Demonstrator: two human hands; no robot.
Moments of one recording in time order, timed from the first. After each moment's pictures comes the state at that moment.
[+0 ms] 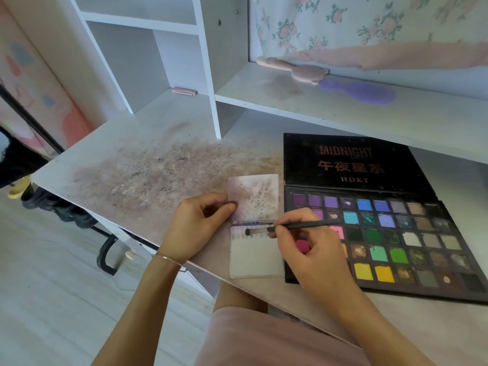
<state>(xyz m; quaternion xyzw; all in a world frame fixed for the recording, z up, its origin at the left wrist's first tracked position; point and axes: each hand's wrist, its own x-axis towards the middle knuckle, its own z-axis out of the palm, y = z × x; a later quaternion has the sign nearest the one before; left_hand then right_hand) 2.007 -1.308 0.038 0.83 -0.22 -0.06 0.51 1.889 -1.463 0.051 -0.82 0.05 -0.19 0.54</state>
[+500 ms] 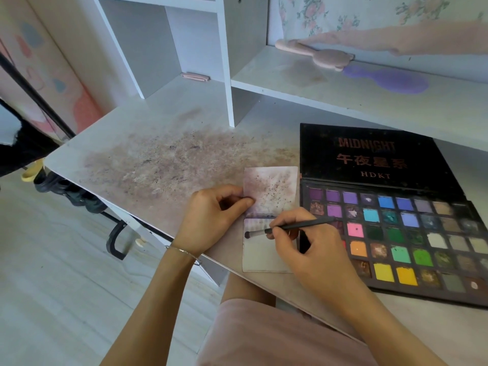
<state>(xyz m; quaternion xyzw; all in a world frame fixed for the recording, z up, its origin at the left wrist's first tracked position) 2.008 -1.310 0.033 0.84 -0.23 -0.03 0.49 1.897 -1.452 0.049 -0.83 0.01 -0.14 0.54</state>
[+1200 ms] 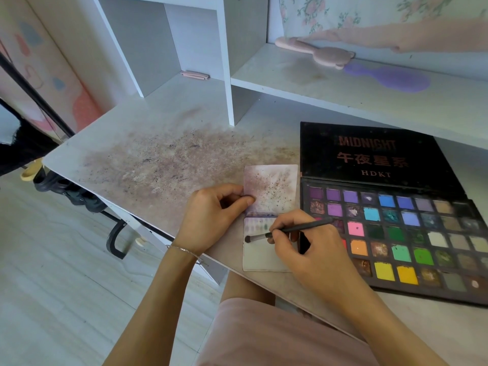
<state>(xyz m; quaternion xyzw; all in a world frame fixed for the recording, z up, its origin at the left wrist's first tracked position) 2.006 -1.311 0.037 0.85 -0.21 -0.05 0.48 1.895 -1.454 0.050 -0.84 0.02 -0.10 0.54</state>
